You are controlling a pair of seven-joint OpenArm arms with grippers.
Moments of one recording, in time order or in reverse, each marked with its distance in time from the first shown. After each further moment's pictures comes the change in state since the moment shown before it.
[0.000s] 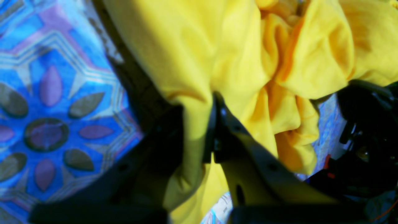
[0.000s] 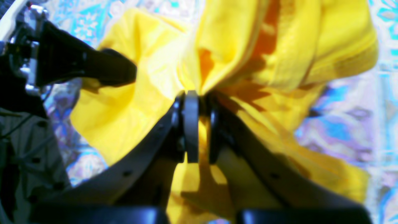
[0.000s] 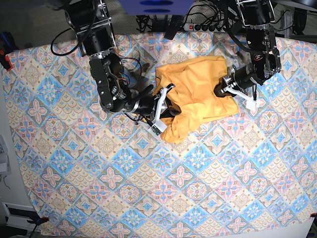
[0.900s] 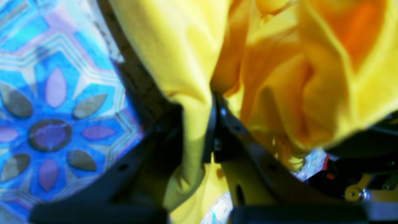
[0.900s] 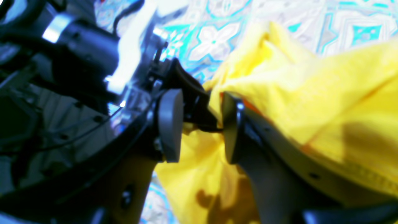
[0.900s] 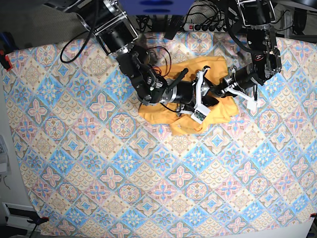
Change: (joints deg) left arm 0.0 -0.1 -0.1 0.0 0.0 0.0 0.0; right arm 0.7 -6.4 -15.4 -3.4 -2.1 -0.2 7.3
